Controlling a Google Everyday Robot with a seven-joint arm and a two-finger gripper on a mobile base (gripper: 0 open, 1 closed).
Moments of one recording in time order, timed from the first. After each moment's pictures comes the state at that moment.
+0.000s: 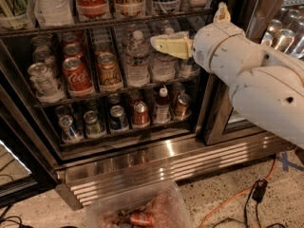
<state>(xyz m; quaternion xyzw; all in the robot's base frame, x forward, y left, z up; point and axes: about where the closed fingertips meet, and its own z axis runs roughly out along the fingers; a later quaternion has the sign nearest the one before) 0.609 -0.090 1.028 -0.23 0.65 0.04 0.72</state>
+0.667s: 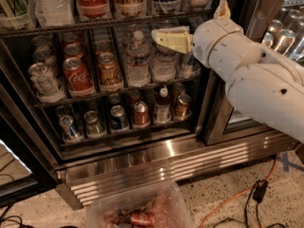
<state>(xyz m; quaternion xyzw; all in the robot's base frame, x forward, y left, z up) 0.627 -0.094 1.033 -0.22 0.64 0.05 0.74</state>
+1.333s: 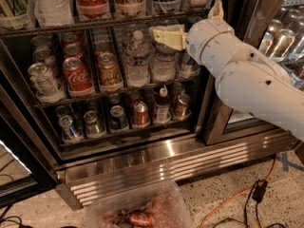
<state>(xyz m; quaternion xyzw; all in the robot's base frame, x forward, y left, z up) 0.652 -0.093 1.027 -0.20 0.63 0.05 0.75</state>
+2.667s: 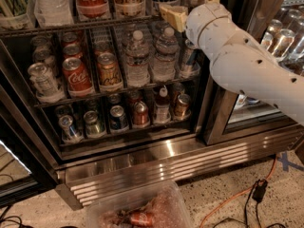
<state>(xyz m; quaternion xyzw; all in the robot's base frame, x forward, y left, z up) 0.692 -0.097 1.051 -0.20 0.60 0.01 0.77</state>
